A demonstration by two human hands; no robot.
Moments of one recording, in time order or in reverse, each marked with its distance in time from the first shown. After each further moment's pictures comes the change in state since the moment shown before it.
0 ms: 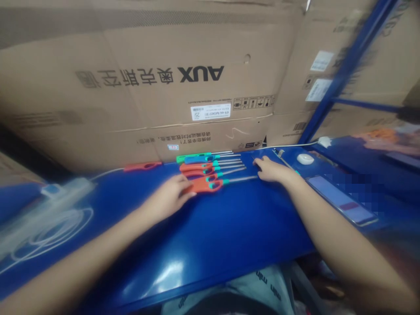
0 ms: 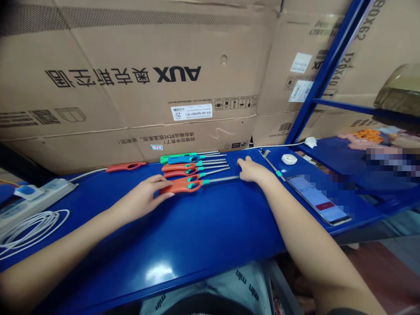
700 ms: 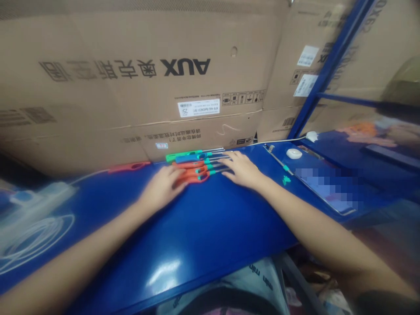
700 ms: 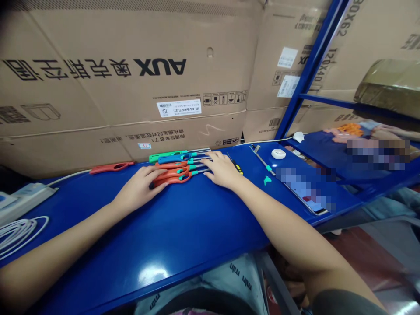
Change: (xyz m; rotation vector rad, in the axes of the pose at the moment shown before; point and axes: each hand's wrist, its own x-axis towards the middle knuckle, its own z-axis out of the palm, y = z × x) left_hand 0.021 -0.027 0.022 0.196 0.139 0.060; right_hand -0.010 -0.051 0.023 -0.027 0.352 -0.451
